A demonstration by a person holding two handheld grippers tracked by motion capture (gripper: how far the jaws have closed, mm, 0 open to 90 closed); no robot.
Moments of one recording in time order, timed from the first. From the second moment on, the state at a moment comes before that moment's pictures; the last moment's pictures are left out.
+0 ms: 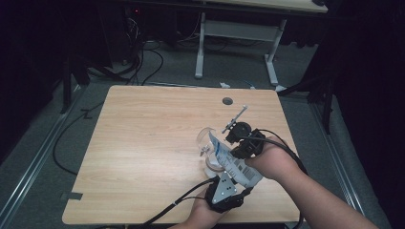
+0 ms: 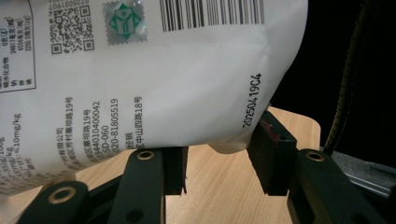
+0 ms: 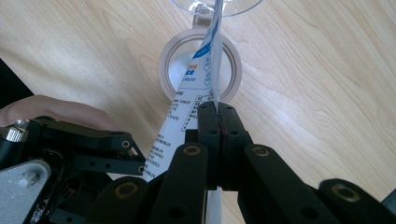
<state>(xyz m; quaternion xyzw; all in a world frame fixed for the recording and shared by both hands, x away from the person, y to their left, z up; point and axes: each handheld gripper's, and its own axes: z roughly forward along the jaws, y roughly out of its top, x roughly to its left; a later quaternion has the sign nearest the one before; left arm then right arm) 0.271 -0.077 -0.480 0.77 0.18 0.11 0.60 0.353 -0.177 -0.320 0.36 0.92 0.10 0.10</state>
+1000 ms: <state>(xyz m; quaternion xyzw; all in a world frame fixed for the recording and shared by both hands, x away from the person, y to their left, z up) 0.271 -0.077 -0.478 0.77 0.18 0.12 0.60 0.354 -0.174 -0.320 0.36 0.92 0.10 0.10</state>
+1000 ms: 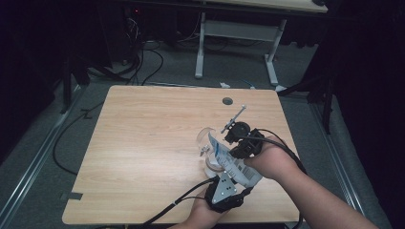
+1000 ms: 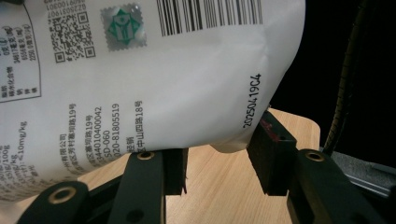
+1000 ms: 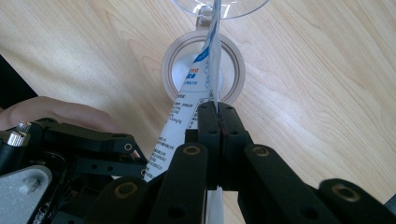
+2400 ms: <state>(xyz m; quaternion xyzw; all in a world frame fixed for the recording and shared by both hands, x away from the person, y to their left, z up) 0.271 -0.076 -0.479 0.77 0.18 0.12 0.61 0.353 -0.174 -0.317 0.36 0.92 0.10 0.10</state>
